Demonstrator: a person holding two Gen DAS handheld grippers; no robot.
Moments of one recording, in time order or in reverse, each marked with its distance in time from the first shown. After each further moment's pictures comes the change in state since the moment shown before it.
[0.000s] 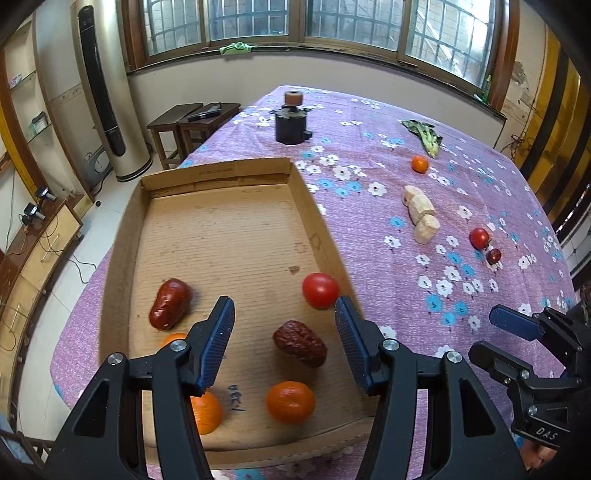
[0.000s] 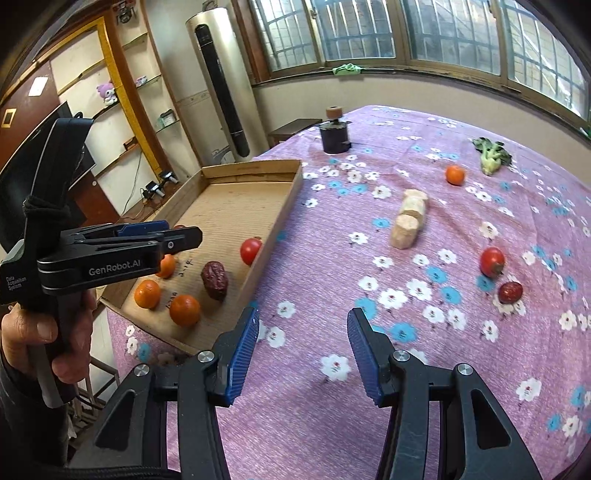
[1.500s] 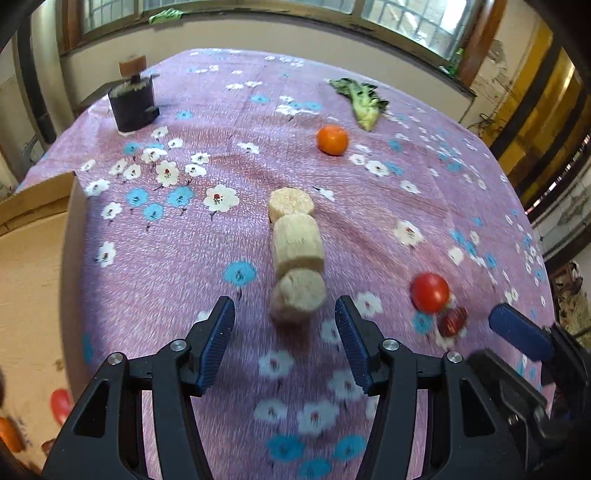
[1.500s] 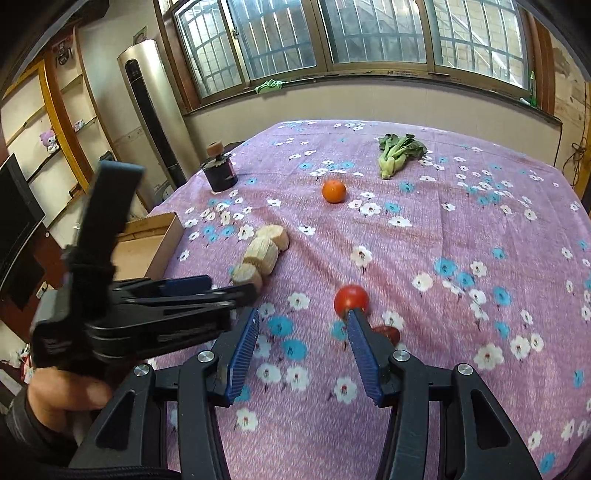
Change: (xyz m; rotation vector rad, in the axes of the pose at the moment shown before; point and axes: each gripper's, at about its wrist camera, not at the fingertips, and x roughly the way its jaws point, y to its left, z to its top) left arm 0.129 -0.142 0.065 0.017 0.133 -0.190; right arm 0.008 -0.131 0.037 0.159 -0.061 -0.152
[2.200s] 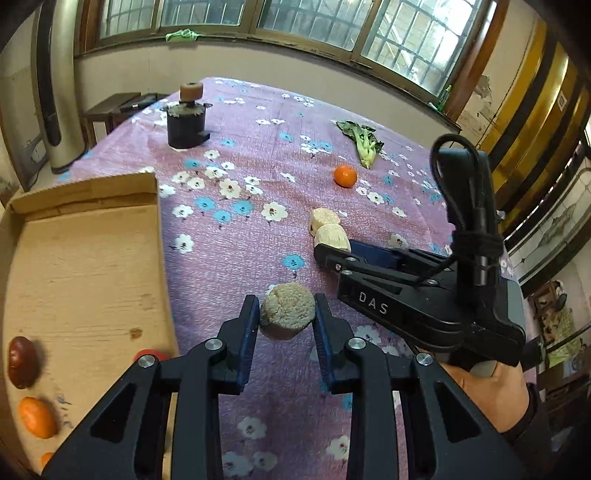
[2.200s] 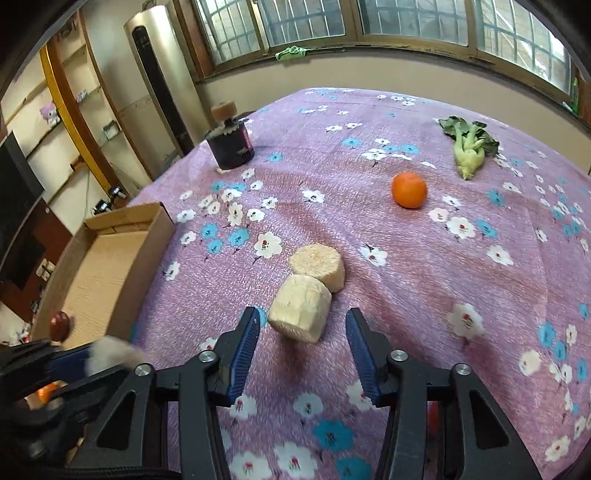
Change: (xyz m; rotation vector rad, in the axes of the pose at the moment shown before) left arm -0.078 0.054 -0.031 -0.026 -0.126 -0.066; right arm 0.114 0.049 0.039 -0.080 0.122 0.033
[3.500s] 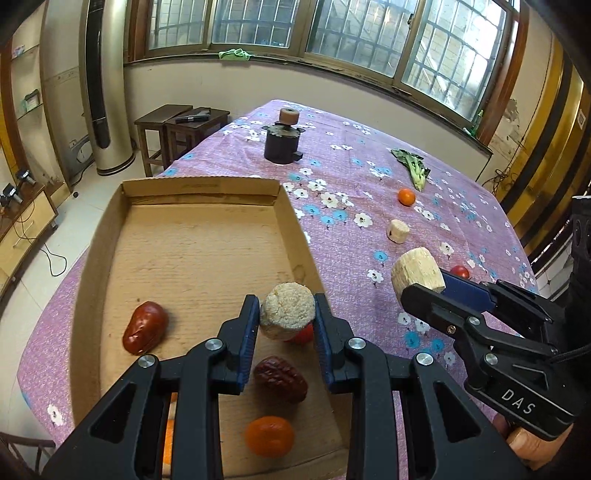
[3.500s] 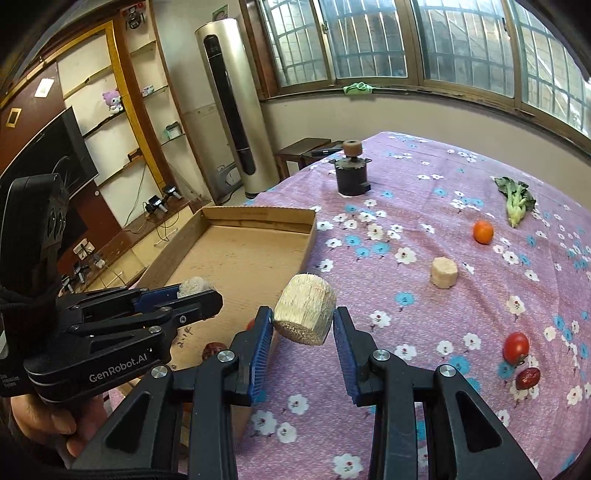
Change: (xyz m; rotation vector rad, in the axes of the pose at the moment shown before) left arm -0.069 0.078 -0.027 -0.064 -0.080 0.132; right arm -0.097 0.120 -0.039 -0.133 -0.130 0.137
